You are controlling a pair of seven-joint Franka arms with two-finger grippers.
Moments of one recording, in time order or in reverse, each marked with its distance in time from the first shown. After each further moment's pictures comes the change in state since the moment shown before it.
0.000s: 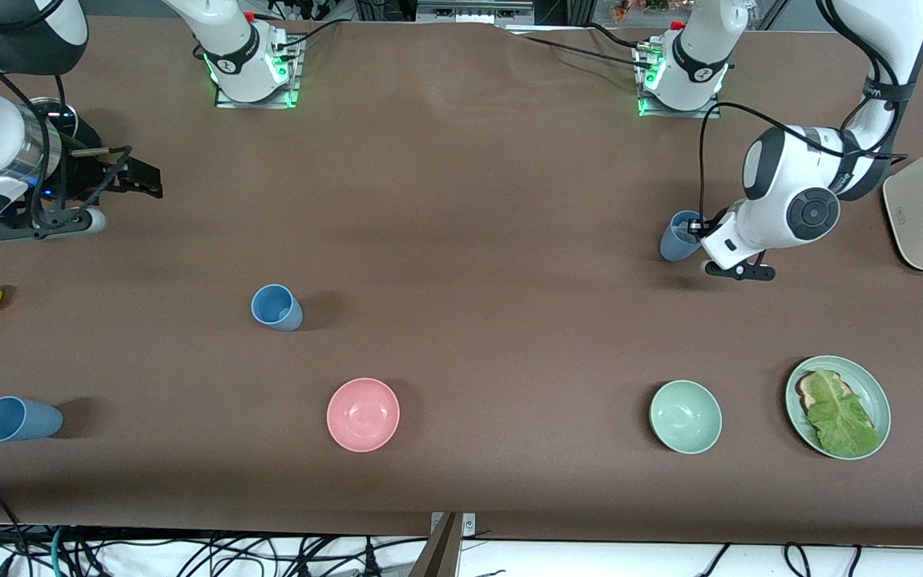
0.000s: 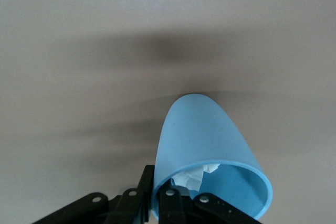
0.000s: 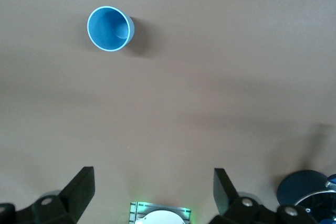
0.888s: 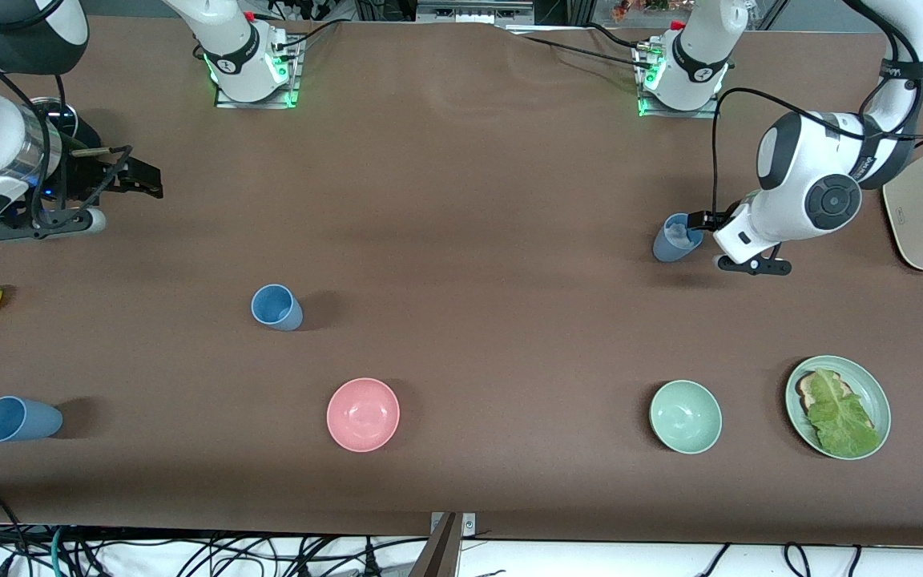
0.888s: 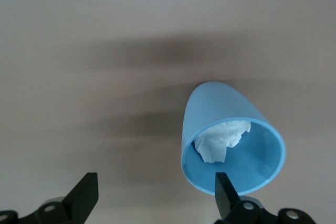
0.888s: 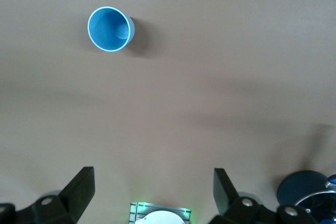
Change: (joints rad) left arm -0.001 -0.065 0.009 -0.010 0.006 -0.055 0.000; right arm 0.000 0.000 0.000 0.000 0.000 0.001 0.000
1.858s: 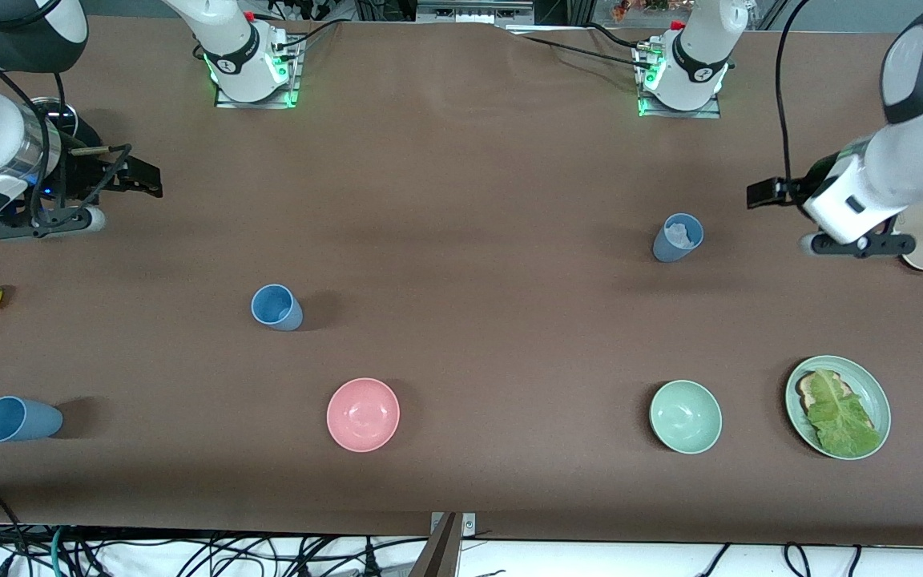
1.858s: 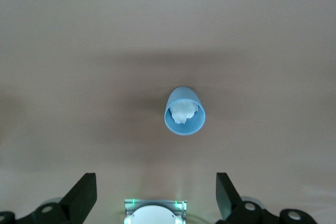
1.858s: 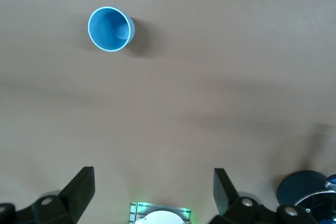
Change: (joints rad) left arm -0.020 -0.014 0.002 0.572 -0.044 -0.549 -0.068; right arm 0.000 -0.003 0.000 -0.001 0.000 0.000 0.000
